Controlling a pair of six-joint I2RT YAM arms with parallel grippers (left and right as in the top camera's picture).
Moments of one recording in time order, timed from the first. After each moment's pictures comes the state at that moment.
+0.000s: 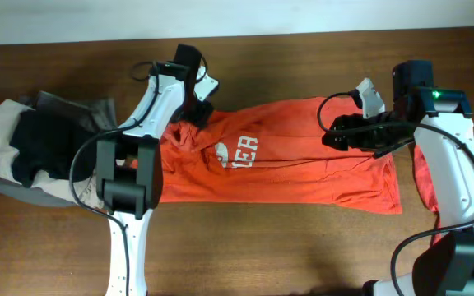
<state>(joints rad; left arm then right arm) -0.25 2.43 2.03 -0.95 0.04 0.35 -0.10 1.63 1.44 -1.19 -0.52 -0.11</state>
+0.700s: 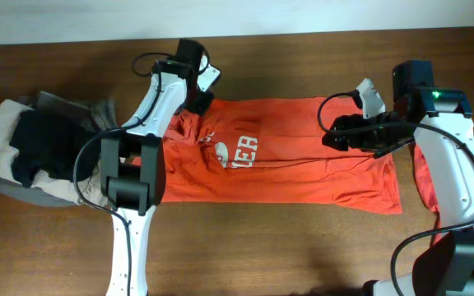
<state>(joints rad) -0.25 2.48 2.13 -0.89 0.00 0.35 -0.10 1.63 1.44 -1.19 -0.51 -0.11</state>
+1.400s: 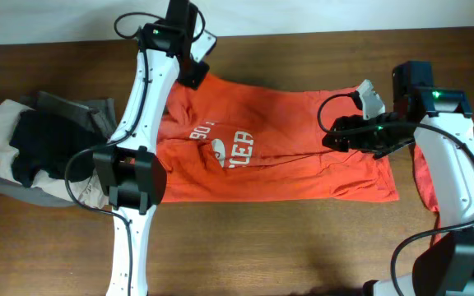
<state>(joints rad) -0.25 2.49 2.56 -1.27 -0.04 0.35 -0.10 1.63 1.44 -1.20 -0.51 -0.11</state>
